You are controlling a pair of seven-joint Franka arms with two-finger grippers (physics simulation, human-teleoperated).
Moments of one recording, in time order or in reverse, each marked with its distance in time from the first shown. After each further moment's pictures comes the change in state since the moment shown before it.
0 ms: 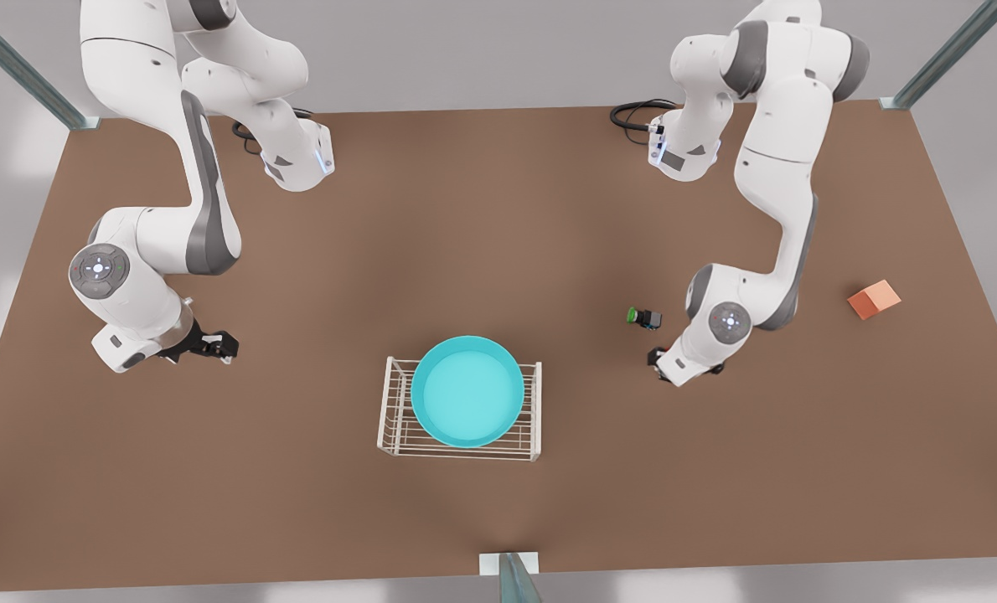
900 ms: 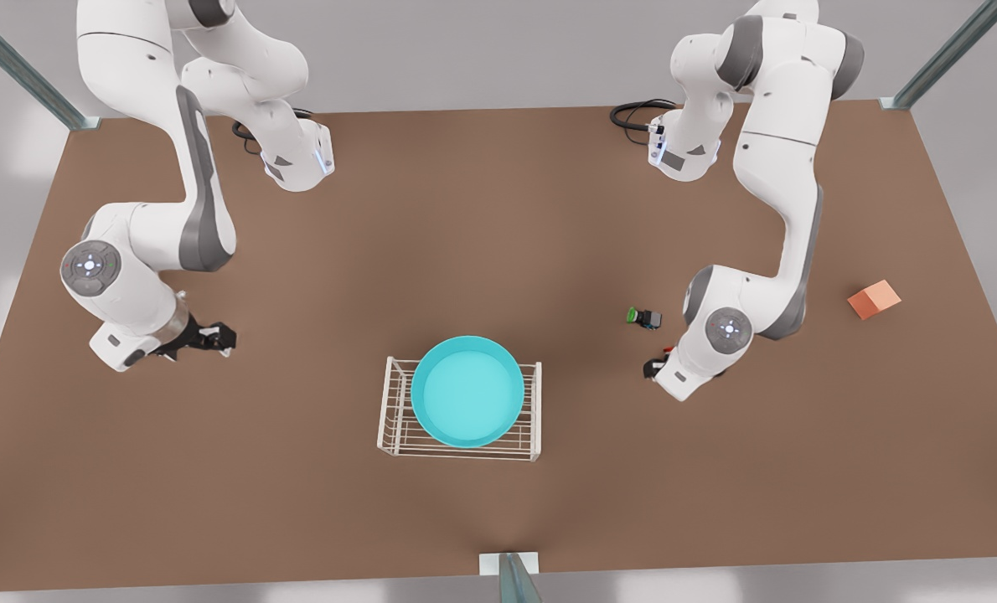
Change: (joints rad) left arm -0.037 -0.016 -0.009 0.169 0.004 -0.226 -0.182; right arm -0.007 -0.015 0.001 -0.002 0.011 -0.025 -0.114
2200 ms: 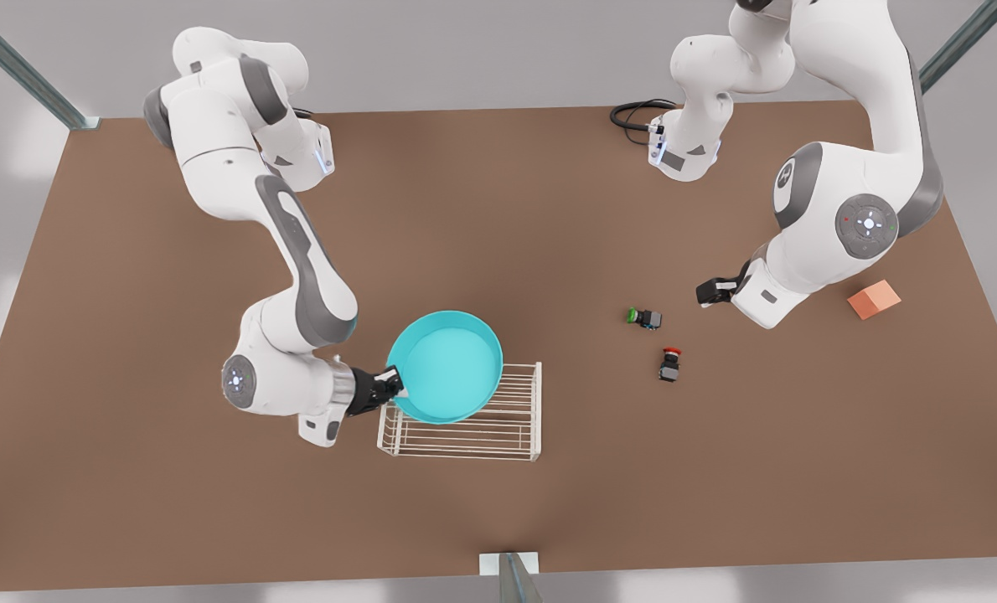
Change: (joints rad) left arm 0.051 -0.350 -0.002 0.204 -0.171 -0.620 0.031; right arm -0.002 0.552 0.342 0.616 0.576 -0.104 -0.257
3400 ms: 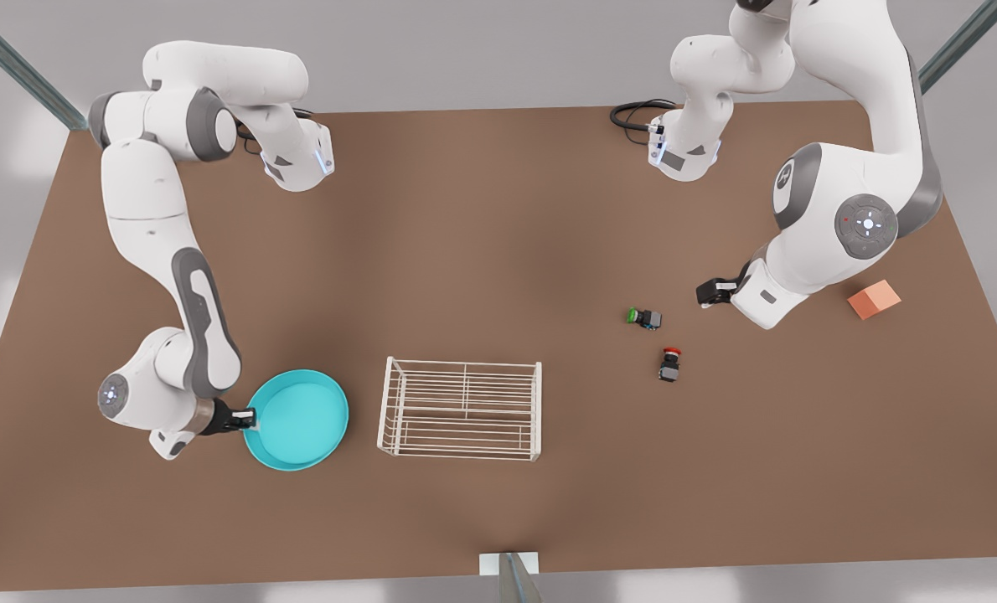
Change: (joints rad) left arm 0.000 0.001 0.001 -0.001 0.004 0.008 0.021; right arm -0.321 0.060 -0.119 -0.312 -0.123 0.317 -0.165
